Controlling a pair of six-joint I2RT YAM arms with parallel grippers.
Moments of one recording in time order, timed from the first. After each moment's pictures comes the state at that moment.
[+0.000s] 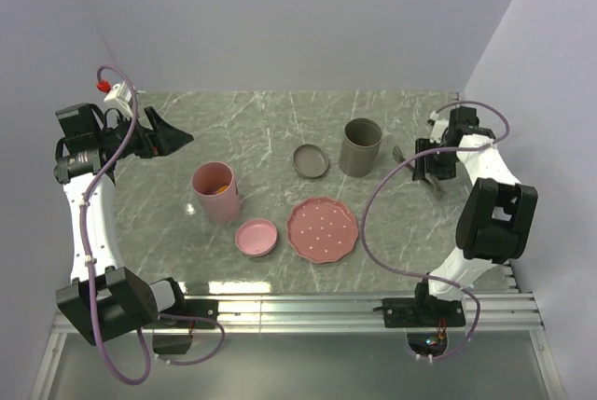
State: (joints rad) left arm 0.38 1.20 1.23 -0.59 0.99 -0.12; right arm -0.22 1.67 1.27 -0.79 -0.22 -0.16
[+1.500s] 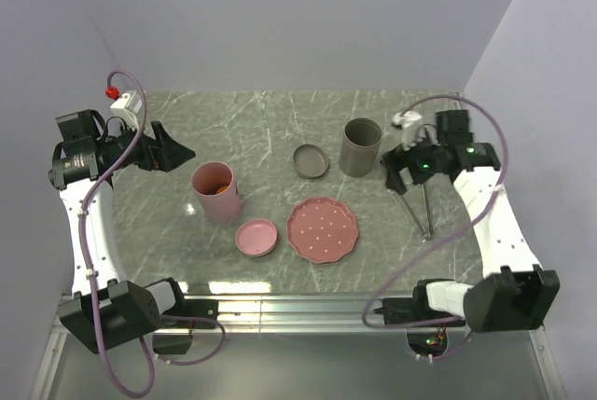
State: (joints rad) left arm 0.39 1.15 1.27 -0.83 0.99 0.14; right arm -0.03 1.24 1.22 -0.96 -0.41 -0.48
